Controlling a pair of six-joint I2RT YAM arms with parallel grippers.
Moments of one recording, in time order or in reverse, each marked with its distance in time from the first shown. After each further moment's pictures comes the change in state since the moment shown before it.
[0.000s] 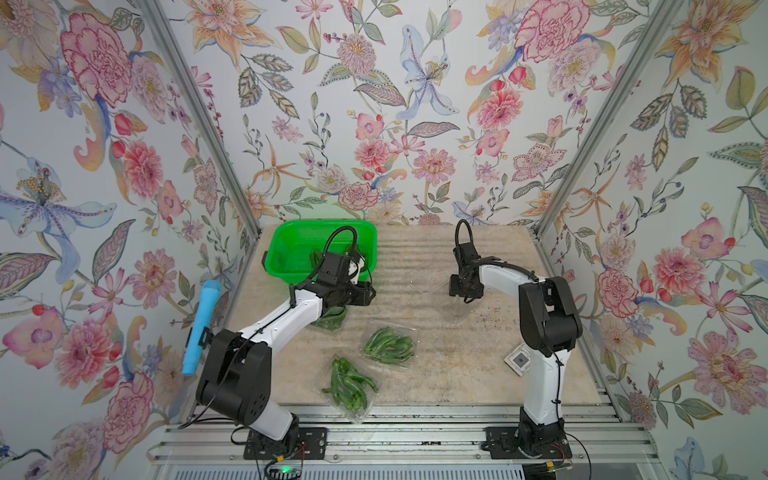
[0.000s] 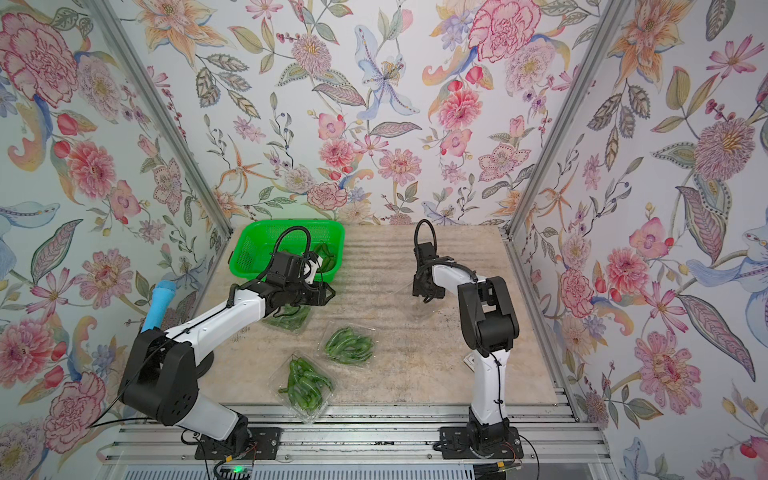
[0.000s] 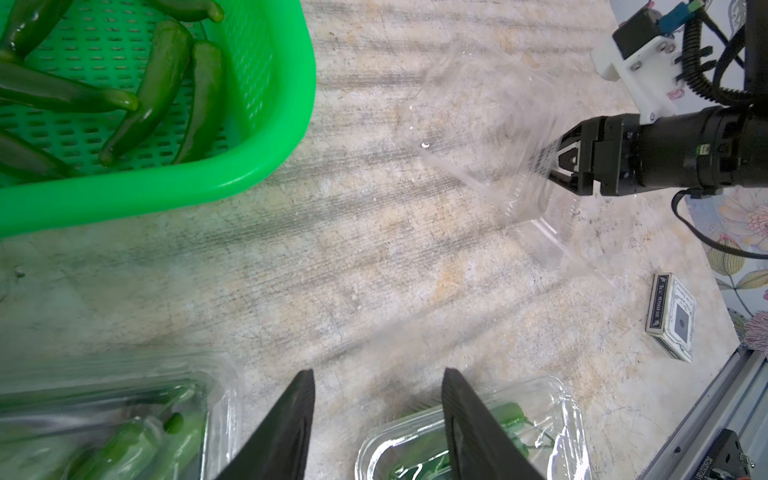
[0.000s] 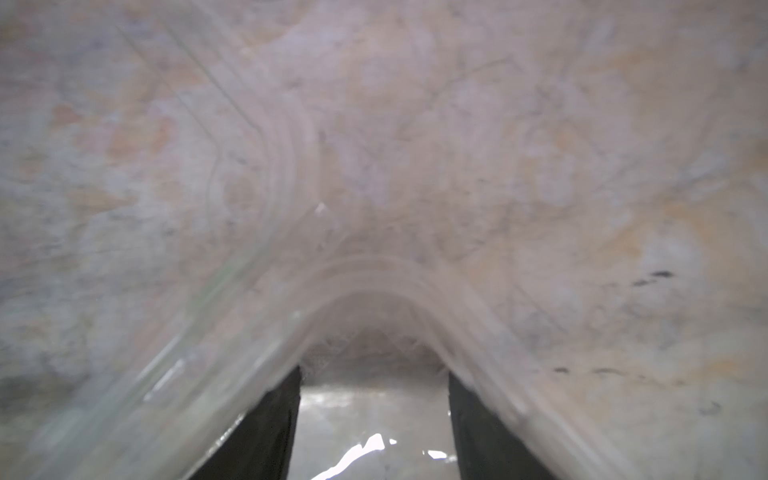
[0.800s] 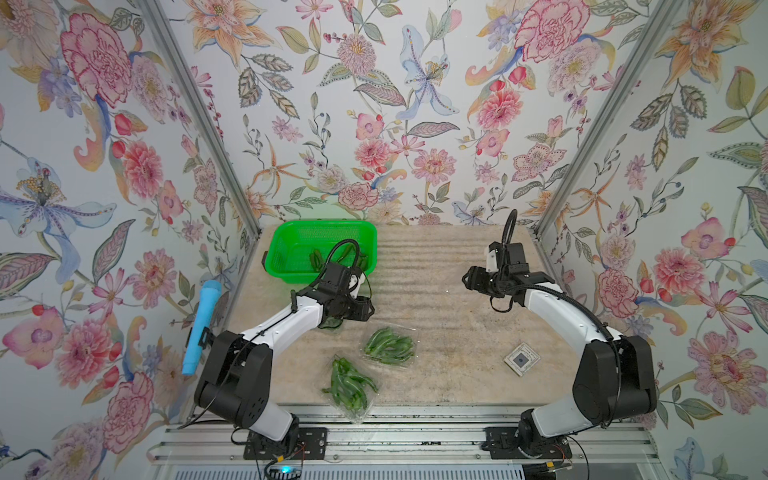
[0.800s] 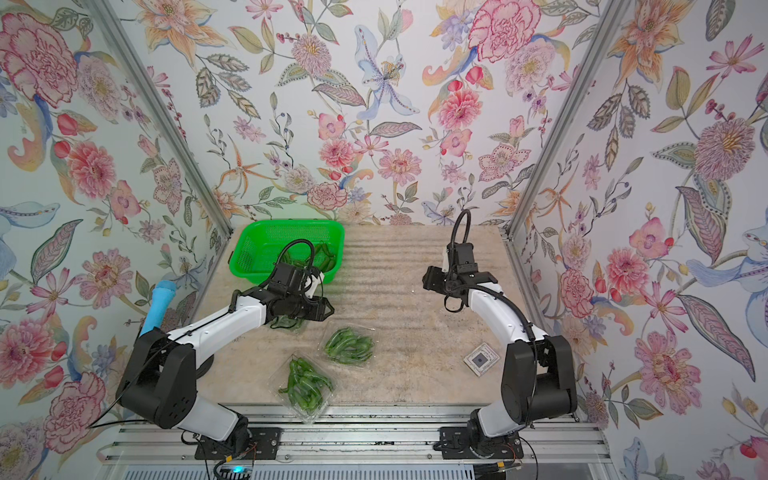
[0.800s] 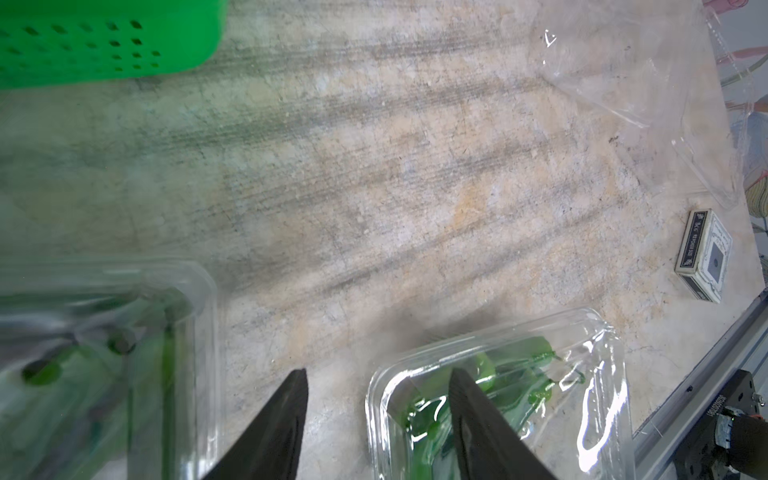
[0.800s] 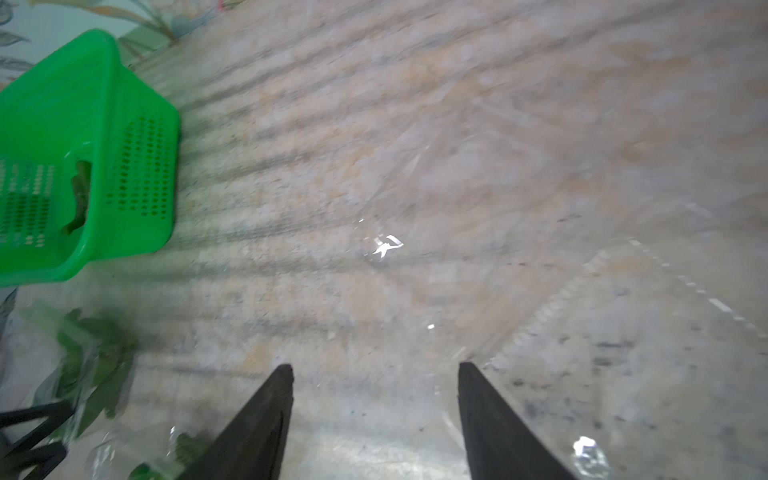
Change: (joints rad) left arm -0.005 -0.020 -0.095 -0.075 0.026 0.038; right arm 0.018 -0.547 -0.359 0.201 -0.360 0.086
